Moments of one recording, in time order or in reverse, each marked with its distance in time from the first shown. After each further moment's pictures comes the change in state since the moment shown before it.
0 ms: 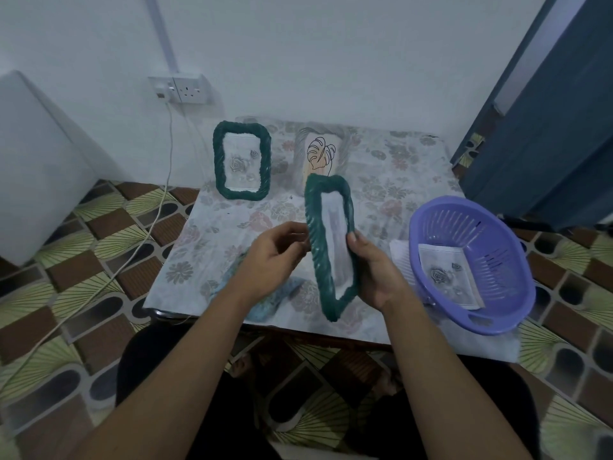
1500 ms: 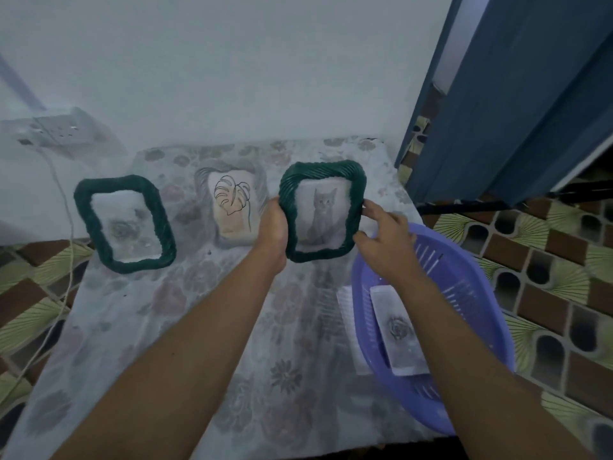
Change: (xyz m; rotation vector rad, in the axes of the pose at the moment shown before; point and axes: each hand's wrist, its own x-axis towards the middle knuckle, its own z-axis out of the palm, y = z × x) left_hand 0.256 0.002 0.138 -0.352 0.153 -0.366; right_hand 0.084 -0.124 -0.138 -1.129 0.604 -0.321
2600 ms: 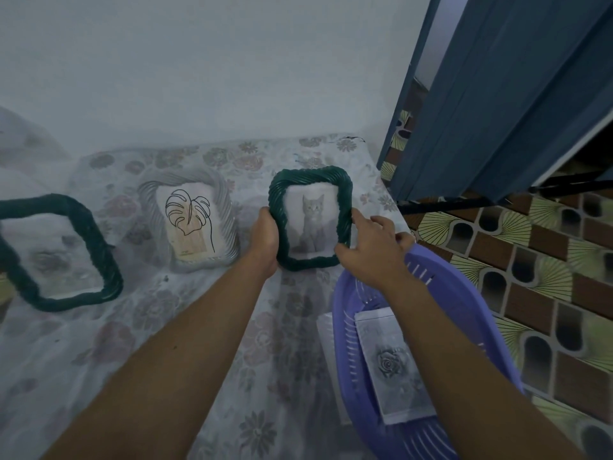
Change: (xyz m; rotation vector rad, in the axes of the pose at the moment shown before) left_hand 0.087 -0.030 0.037 0.052 0.013 -0.104; right_hand 0.060 0.040 0.008 -0.408 -0.055 0.061
